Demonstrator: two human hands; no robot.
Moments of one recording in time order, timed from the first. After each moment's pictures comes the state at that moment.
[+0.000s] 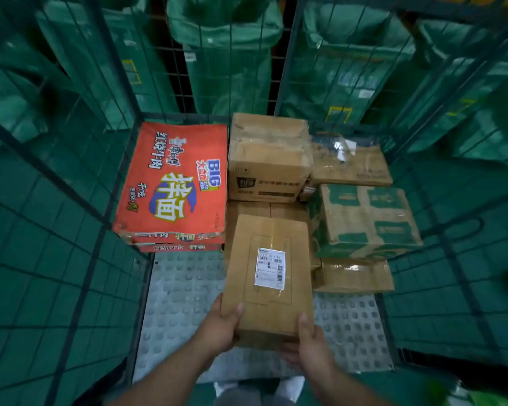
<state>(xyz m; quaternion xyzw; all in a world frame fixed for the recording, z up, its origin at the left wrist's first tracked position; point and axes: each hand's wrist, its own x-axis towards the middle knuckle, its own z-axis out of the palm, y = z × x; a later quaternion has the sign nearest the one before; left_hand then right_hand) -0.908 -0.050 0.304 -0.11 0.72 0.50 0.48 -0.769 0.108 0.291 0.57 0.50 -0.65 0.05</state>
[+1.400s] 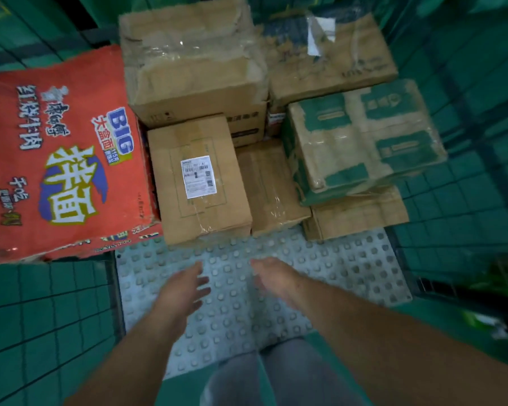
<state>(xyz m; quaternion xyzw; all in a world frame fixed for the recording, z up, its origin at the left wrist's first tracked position) -0.995 0.075 0.186 -0.26 0.74 0.37 0.49 -0.888 0.239 0.131 0.50 0.54 -0.58 0.34</state>
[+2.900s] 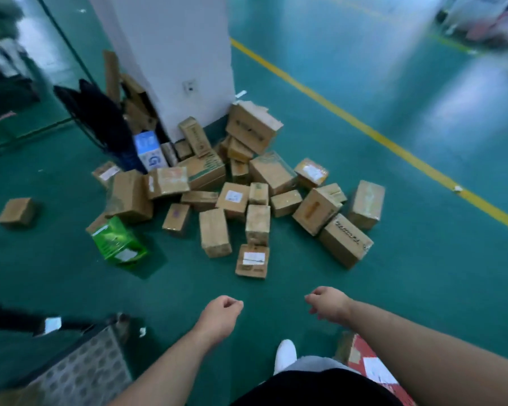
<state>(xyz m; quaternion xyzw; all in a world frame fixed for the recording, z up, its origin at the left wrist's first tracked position) -0.241 -0.027 0.349 0.71 0.43 -0.23 0.51 -0.093 -0.257 0.324 0.85 -0.01 -0.48 -0.23</state>
